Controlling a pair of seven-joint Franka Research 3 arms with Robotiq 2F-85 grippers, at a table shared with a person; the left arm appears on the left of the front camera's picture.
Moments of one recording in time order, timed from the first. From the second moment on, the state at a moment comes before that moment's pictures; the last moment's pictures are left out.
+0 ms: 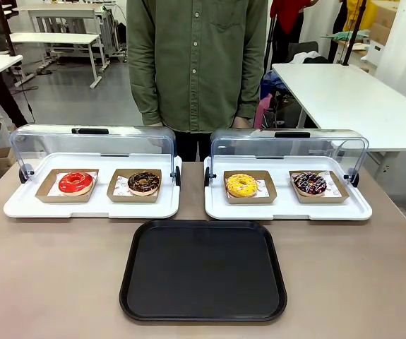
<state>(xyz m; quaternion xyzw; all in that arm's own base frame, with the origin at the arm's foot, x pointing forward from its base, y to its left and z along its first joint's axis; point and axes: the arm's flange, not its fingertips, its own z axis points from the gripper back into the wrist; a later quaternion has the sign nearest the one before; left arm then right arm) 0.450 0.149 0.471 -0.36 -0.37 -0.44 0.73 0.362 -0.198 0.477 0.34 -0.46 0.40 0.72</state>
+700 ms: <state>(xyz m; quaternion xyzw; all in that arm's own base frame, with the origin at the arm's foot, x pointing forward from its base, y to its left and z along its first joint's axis) 0.450 0.150 0.471 -0.36 -0.37 -0.44 0.73 0.358 -0.197 0.481 0.33 -0.46 0.41 0.72</state>
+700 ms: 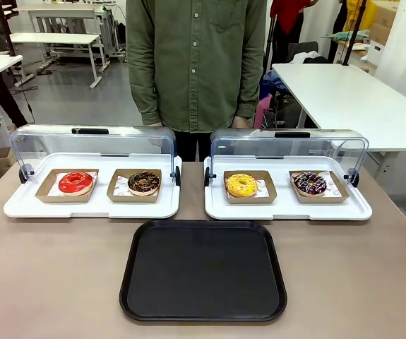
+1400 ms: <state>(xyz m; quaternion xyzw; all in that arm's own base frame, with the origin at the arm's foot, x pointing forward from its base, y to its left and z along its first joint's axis) 0.450 0.150 0.471 -0.36 -0.37 -0.44 0.73 0.357 -0.197 0.480 0.34 -0.46 0.41 0.71</state>
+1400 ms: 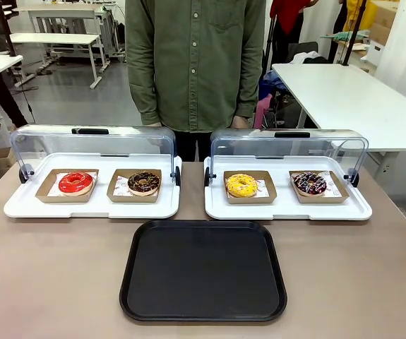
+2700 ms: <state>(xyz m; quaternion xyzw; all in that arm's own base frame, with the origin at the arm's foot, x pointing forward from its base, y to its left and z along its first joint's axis) 0.450 0.150 0.471 -0.36 -0.37 -0.44 0.73 0.358 -0.198 0.480 0.34 -0.46 0.41 0.71</state>
